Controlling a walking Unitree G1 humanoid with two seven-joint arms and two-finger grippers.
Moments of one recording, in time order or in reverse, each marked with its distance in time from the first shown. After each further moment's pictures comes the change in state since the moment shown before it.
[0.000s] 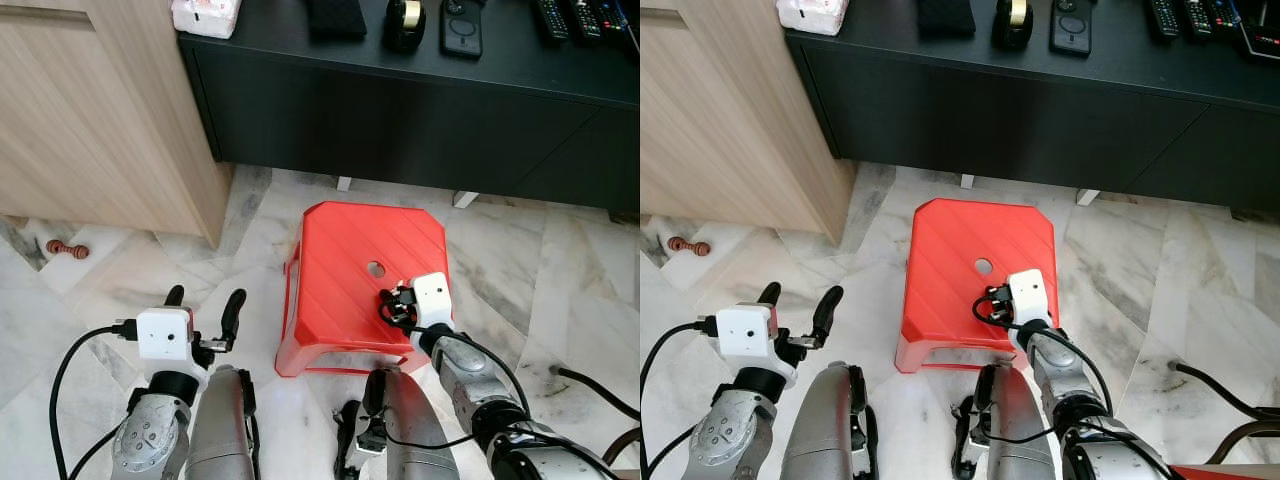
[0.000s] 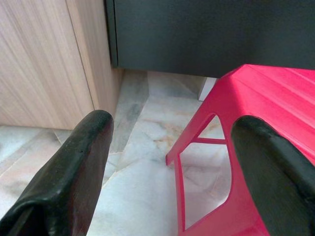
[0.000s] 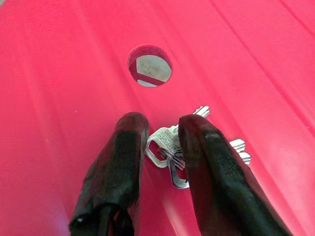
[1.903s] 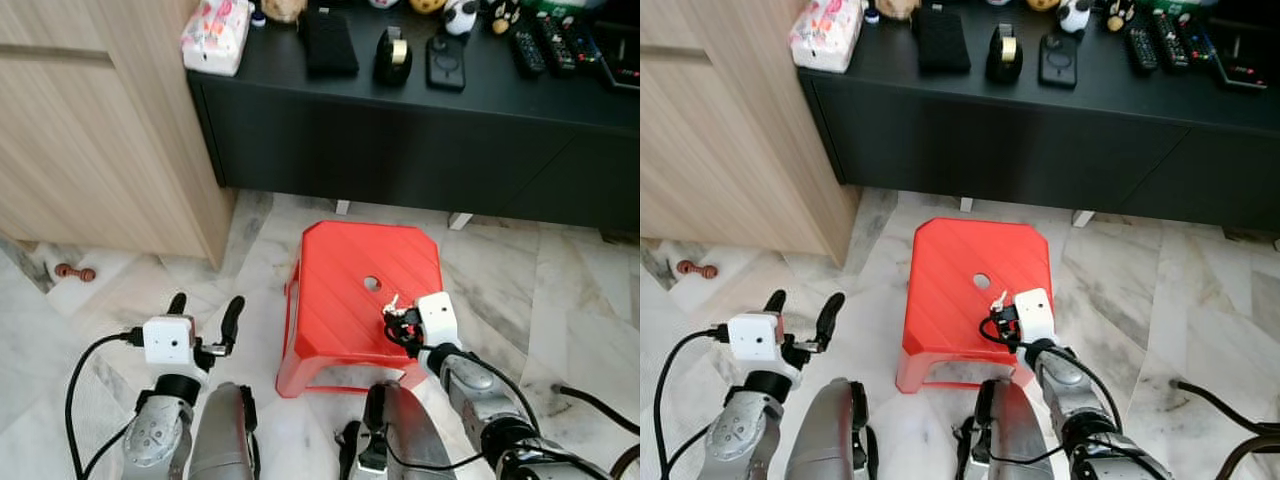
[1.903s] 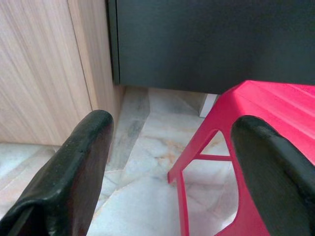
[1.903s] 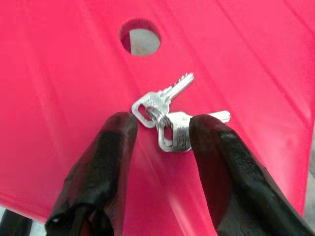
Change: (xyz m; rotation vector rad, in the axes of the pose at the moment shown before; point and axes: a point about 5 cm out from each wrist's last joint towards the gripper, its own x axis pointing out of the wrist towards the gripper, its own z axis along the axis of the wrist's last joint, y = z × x) left arm 0.011 0.005 -0.020 -0.006 -0.032 -0.001; right arm -0.012 -0.006 -0.025 -0.007 0.100 -0.007
